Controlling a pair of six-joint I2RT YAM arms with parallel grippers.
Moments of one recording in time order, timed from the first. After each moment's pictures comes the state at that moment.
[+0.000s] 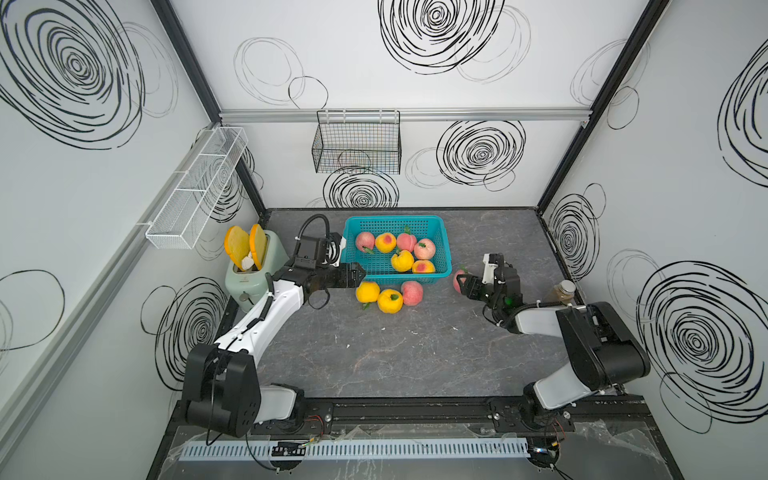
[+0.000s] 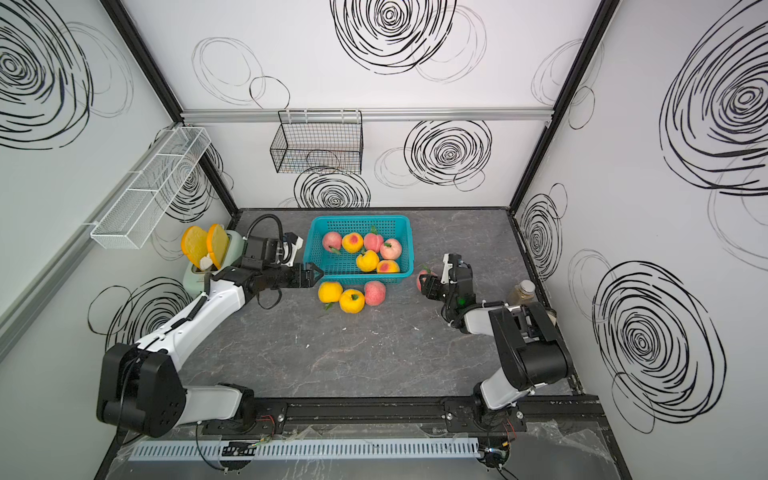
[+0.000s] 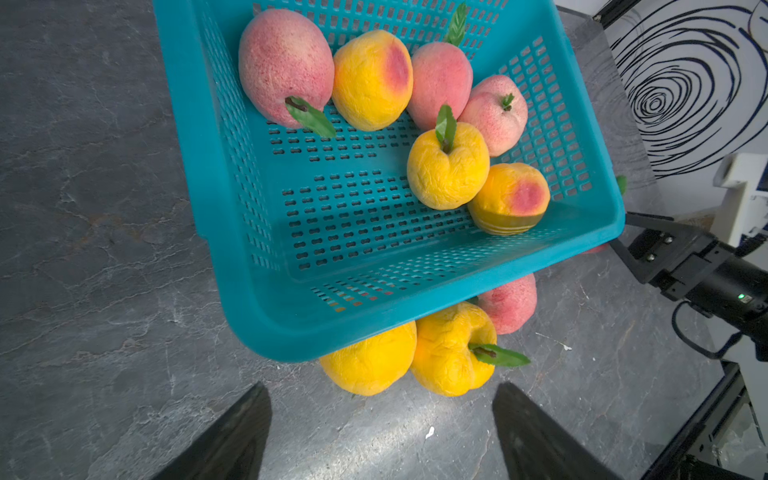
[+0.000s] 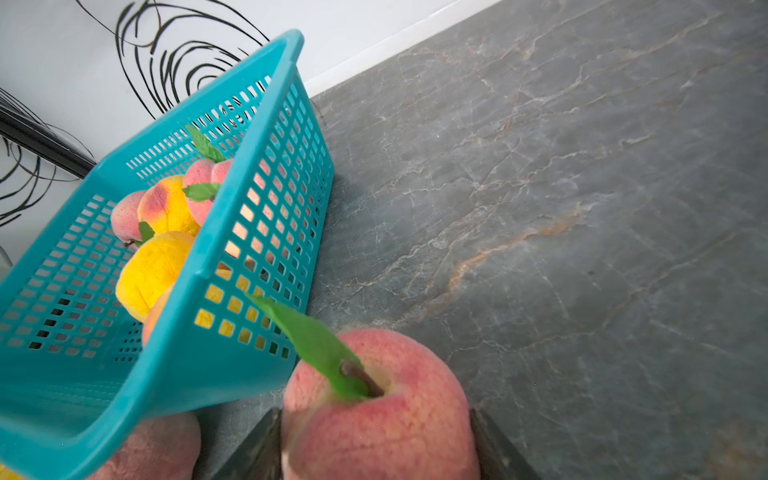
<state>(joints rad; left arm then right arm) -0.17 1.35 0.96 -0.46 0.38 -0.22 0.23 1.54 0.48 0.55 -0.18 0.48</state>
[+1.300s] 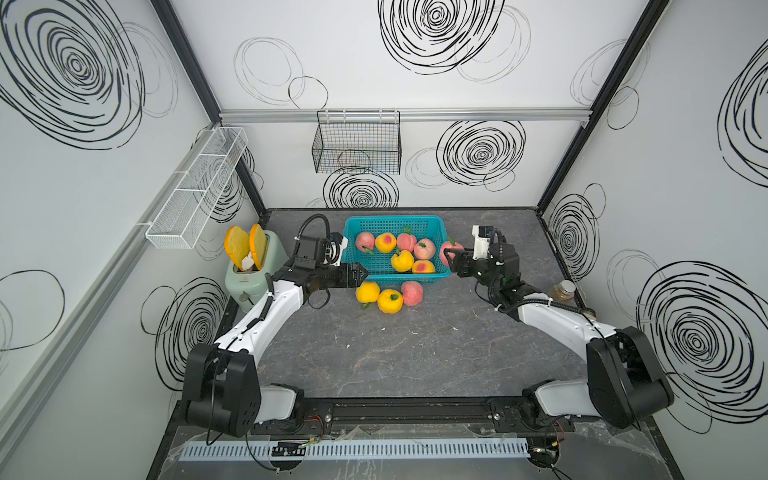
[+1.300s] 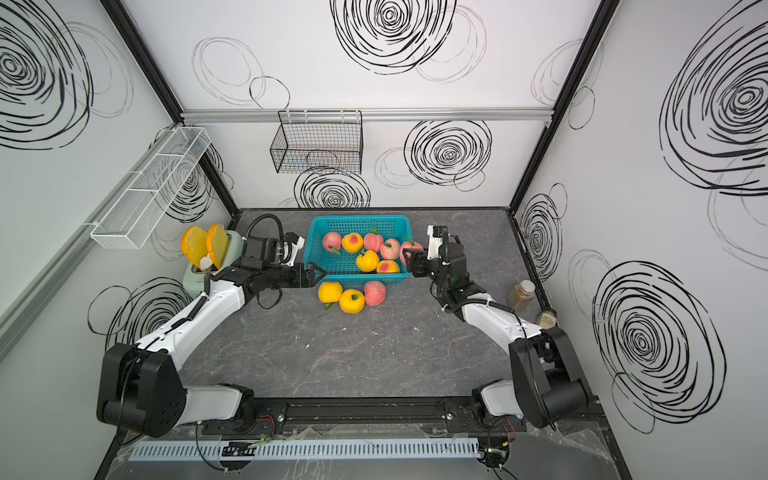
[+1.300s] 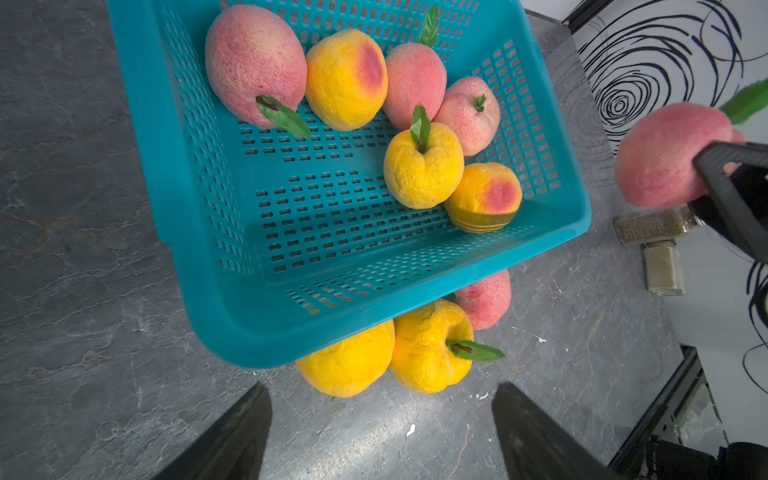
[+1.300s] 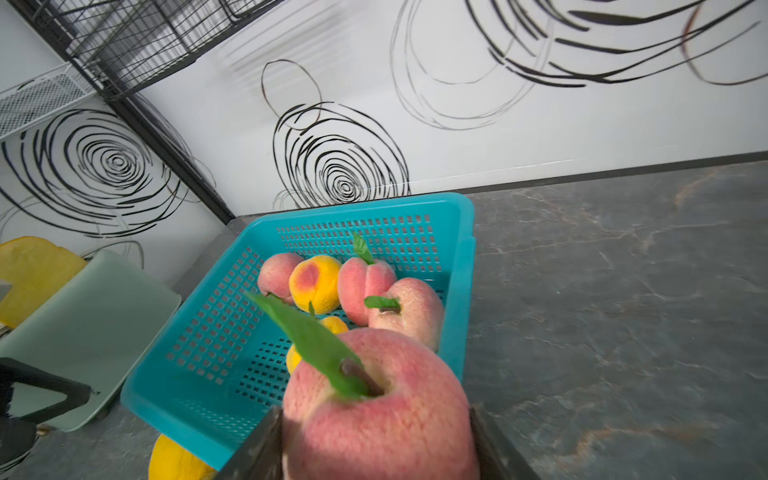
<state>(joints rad) -0.17 1.35 0.96 -0.45 0.45 -0.23 0.39 1.40 0.77 0.30 -0.17 0.37</state>
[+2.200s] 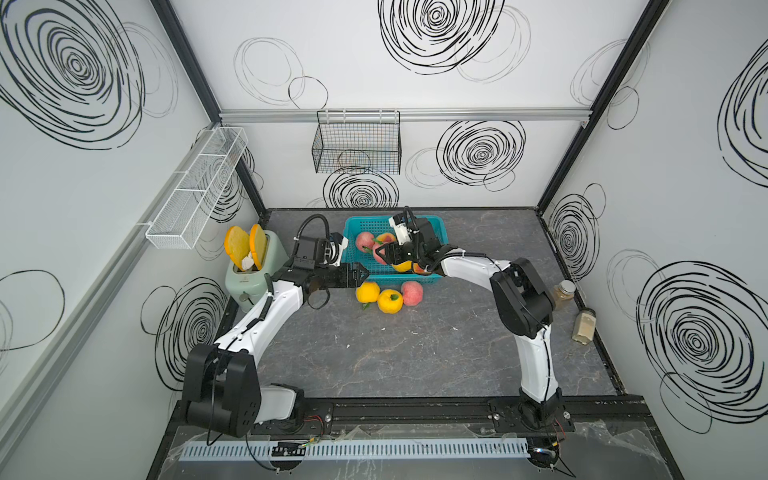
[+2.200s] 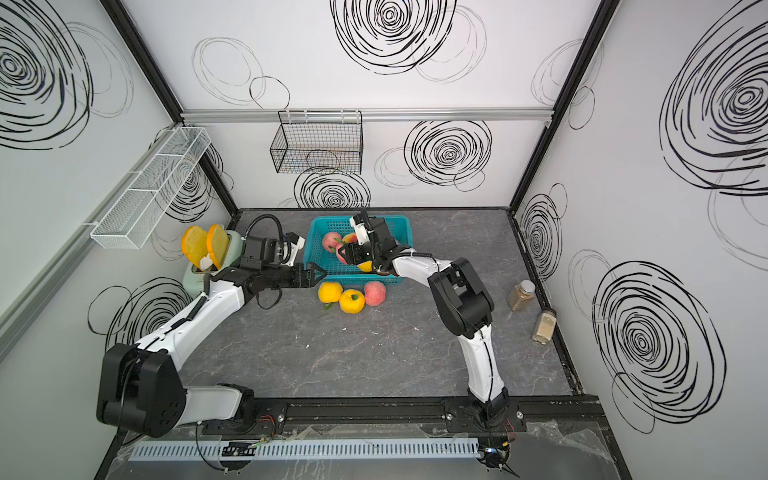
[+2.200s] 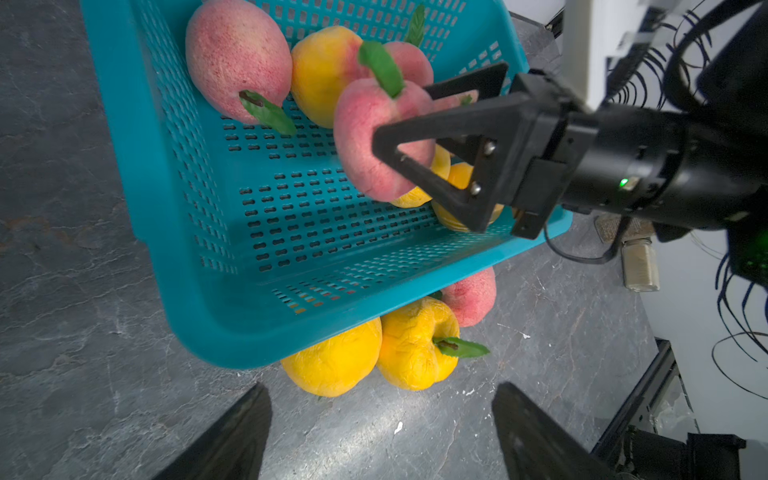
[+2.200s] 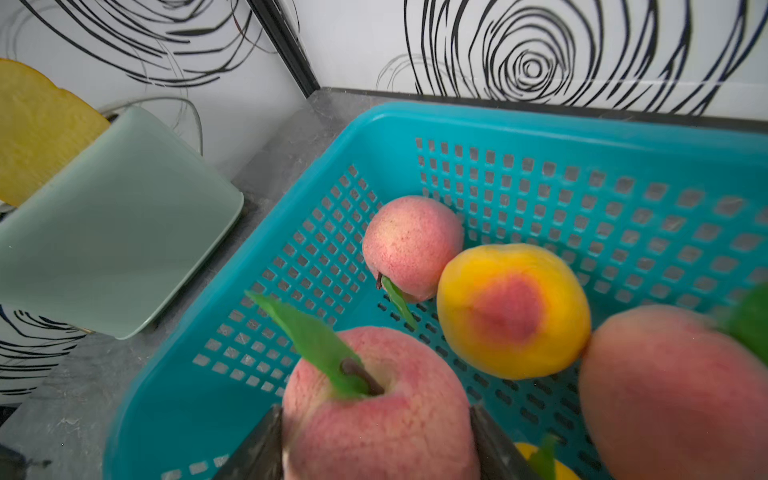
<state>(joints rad) -0.16 1.35 0.96 -0.44 0.49 -0.25 0.63 2.13 1.52 0.04 -0.31 0.28</state>
